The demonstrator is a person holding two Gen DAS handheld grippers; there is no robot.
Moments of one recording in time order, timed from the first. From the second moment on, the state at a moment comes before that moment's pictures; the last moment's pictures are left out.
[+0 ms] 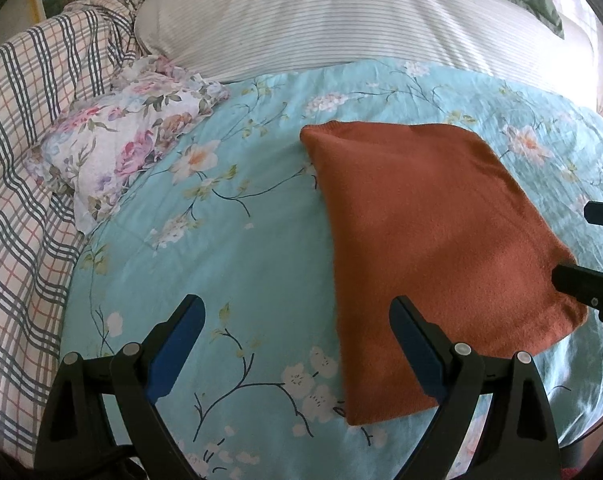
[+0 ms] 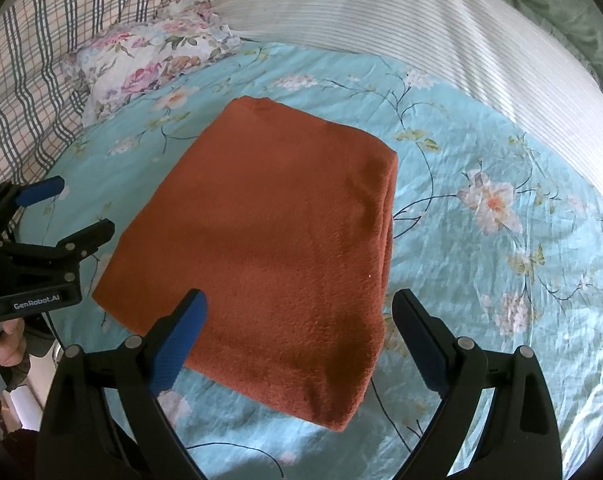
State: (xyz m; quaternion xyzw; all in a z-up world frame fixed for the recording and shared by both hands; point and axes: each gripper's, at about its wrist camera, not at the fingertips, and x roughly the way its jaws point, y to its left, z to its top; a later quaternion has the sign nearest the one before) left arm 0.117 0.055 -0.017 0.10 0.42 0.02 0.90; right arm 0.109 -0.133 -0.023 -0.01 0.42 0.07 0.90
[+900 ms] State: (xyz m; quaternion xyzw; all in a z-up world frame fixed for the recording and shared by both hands) left arm 0.117 0.052 -0.018 0.10 0.42 0.02 0.90; right arm 0.110 -0.127 -0.025 -0.01 0.42 0.08 0.90
